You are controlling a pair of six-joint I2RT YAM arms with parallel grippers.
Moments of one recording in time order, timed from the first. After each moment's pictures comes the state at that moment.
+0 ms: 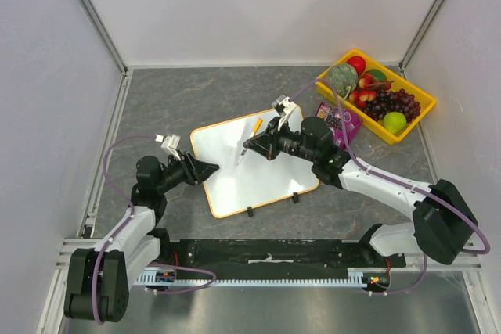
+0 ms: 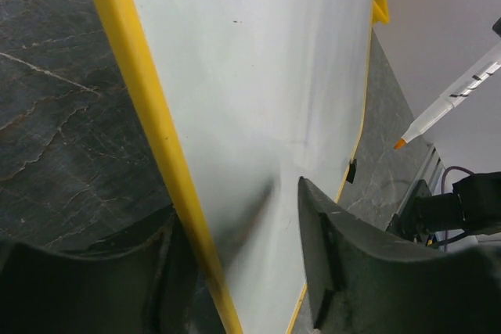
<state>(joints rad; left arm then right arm) -0.07 0.91 0.16 0.49 0.73 -0.56 0.74 1.33 0.80 0.41 -0.36 0.41</state>
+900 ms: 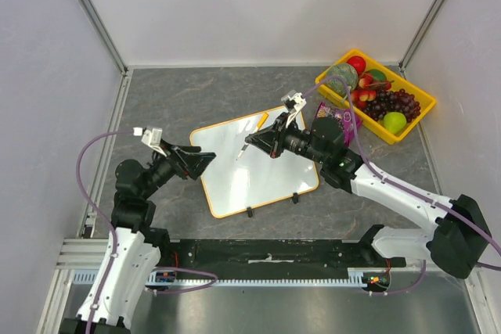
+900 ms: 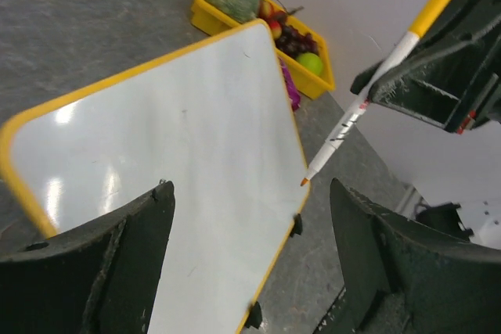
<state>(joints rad) -0.10 0.44 0.39 0.07 0.58 -0.58 0.77 1.23 0.83 0.36 -0.29 0.45</state>
